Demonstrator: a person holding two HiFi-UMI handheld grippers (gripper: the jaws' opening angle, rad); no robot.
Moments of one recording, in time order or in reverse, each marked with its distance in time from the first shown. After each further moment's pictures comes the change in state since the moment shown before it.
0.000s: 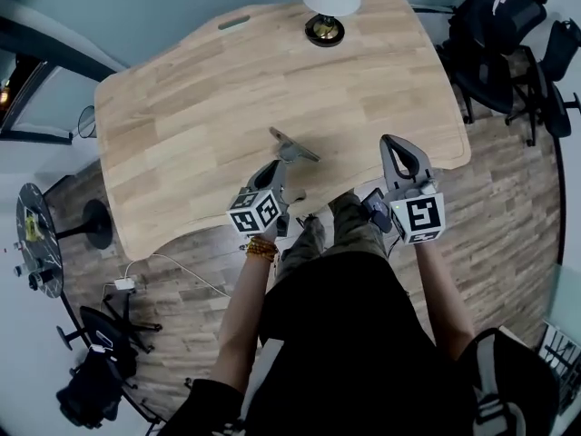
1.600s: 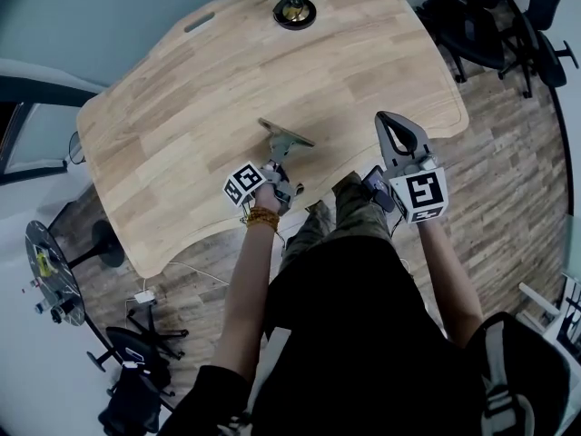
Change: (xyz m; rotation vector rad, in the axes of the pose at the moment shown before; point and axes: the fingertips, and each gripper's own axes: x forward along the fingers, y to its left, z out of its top) left arm 0.082 0.050 -0.061 -0.715 0.135 -0.084; right arm 0.011 -0.024 -0.021 0.063 0.047 -0.081
